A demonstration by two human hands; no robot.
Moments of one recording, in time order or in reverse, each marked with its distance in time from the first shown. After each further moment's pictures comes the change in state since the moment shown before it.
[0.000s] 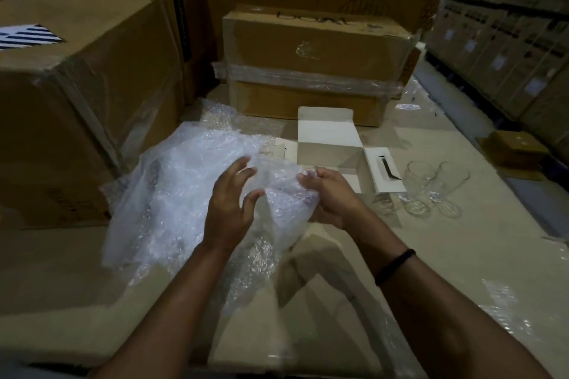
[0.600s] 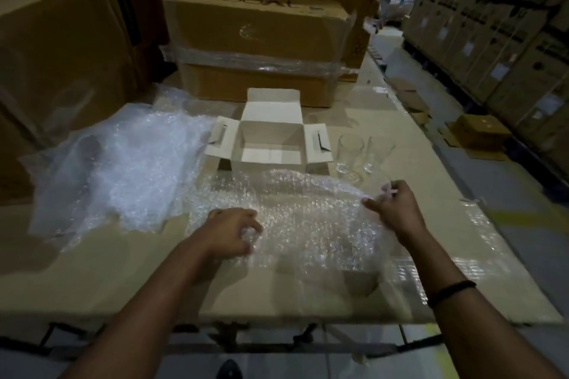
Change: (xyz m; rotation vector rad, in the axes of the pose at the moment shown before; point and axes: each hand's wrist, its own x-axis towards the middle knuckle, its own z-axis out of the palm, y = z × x) left_hand -0.051 0.092 0.060 0.286 -1.170 -0.287; right_hand -0.123 0.040 -0.226 -0.539 0.678 0.020
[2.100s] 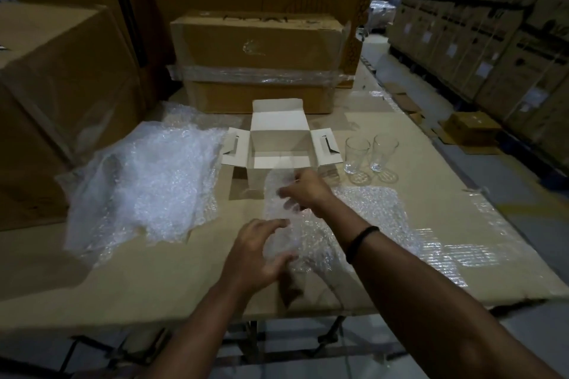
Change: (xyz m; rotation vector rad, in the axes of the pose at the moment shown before) left_hand -0.054 0.023 0.031 -0.436 0.665 0.272; right_hand -0.059 -0.120 0.134 -0.054 -0.449 -0.107
